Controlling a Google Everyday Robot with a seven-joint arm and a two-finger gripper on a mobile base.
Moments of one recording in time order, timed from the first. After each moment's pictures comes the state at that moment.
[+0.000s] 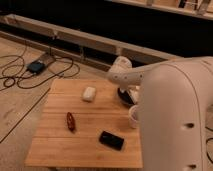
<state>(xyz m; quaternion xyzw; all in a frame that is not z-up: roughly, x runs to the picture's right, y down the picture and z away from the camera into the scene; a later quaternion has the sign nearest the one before) 0.161 0.017 0.863 0.01 0.26 0.70 0.67</state>
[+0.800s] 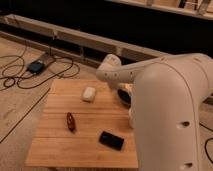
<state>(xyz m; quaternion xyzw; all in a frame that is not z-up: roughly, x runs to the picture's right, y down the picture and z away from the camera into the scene) 0.078 0.017 0.848 -0.05 0.24 0.68 0.69</state>
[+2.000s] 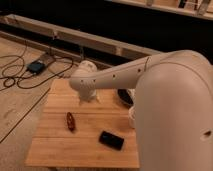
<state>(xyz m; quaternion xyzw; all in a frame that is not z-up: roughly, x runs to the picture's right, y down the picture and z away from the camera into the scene) -0.094 0.087 0.794 -0.20 0.15 0.63 0.73</state>
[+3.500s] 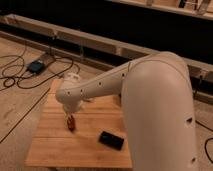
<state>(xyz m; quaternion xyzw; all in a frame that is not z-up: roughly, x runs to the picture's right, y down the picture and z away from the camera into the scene) -0.173 0.143 0.782 -0.27 0.09 0.51 0.81</state>
